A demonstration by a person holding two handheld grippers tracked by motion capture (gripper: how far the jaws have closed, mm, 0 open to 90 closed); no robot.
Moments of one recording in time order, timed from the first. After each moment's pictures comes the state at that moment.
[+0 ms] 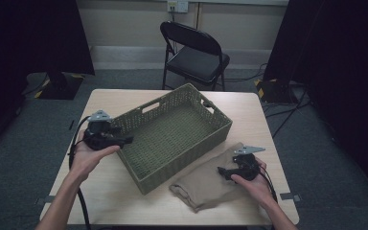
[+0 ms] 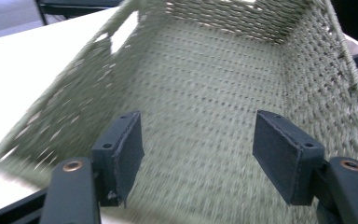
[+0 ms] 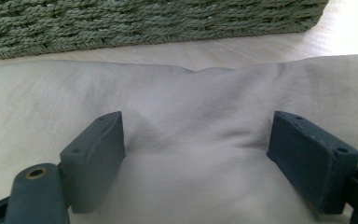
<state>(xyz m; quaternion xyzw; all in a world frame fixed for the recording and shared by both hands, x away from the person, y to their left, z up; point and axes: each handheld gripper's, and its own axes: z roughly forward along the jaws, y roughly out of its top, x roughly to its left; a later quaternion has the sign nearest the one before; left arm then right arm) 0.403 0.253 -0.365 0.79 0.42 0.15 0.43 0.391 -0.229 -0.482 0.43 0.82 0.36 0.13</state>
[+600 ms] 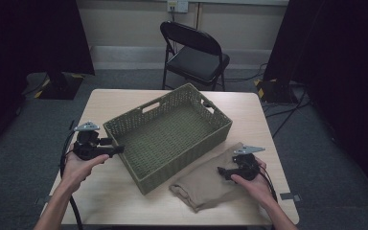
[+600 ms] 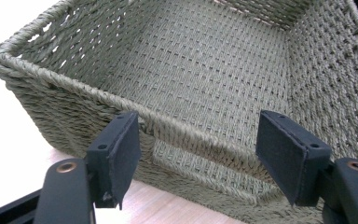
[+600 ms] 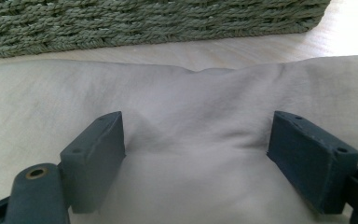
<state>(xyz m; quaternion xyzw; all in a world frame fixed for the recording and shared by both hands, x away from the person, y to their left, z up) 0.397 0.278 -0.400 0.77 0.45 0.10 0.43 0.391 -0.229 -0.482 0.43 0.82 0.36 0.13</state>
